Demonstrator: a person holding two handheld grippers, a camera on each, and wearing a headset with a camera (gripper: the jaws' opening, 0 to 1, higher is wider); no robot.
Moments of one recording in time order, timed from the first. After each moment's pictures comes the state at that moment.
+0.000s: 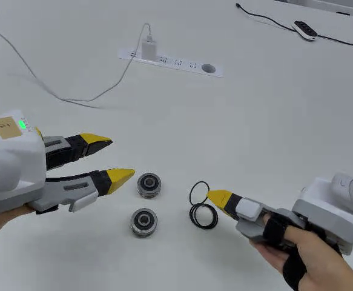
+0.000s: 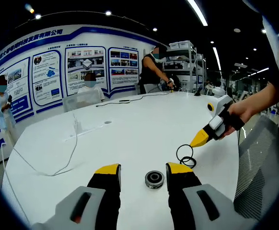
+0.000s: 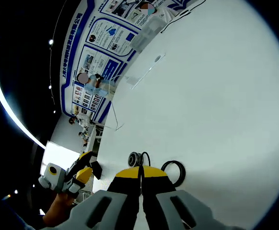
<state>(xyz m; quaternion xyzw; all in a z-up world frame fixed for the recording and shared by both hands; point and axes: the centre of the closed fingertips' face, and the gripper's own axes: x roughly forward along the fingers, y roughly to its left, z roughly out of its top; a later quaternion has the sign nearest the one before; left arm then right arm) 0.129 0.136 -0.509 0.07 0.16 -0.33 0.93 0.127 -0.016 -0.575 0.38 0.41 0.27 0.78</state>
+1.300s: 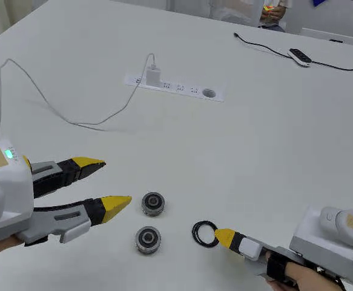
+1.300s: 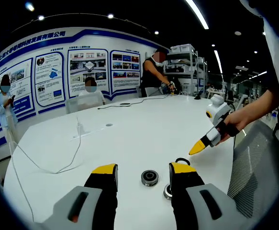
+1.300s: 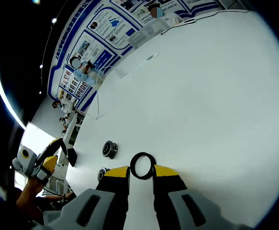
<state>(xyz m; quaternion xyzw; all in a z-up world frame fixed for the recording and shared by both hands) 0.112 0.142 -0.494 0.06 0.15 -0.33 0.93 0.120 -0.039 -0.599 0.26 0.43 0.25 0.83</state>
